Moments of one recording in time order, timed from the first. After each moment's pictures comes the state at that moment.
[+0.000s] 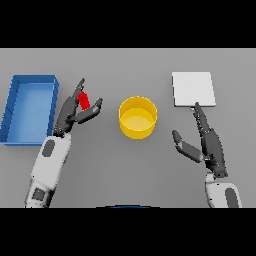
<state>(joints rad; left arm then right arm) -0.42 0.04 -0.01 -1.06 -0.20 0.04 -0.05 0.10 -0.08 0.11 -1.70 0.19 0.00 -0.10</state>
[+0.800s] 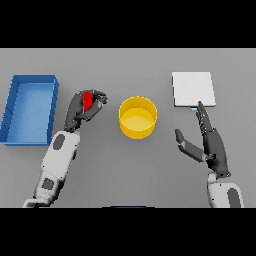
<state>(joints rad) -0.53 -0.01 0.05 -0.85 -0.20 0.14 -0.23 0.10 -0.08 0.09 -1.72 0.15 0.01 -0.09</state>
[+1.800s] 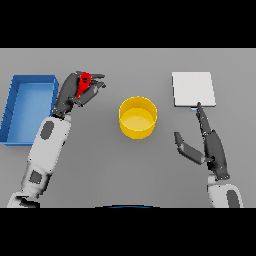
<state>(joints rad) -0.59 0.10 -0.04 -1.03 -0.18 0.02 -0.11 0.12 -0.09 0.11 -1.72 0.22 -0.01 -0.14</state>
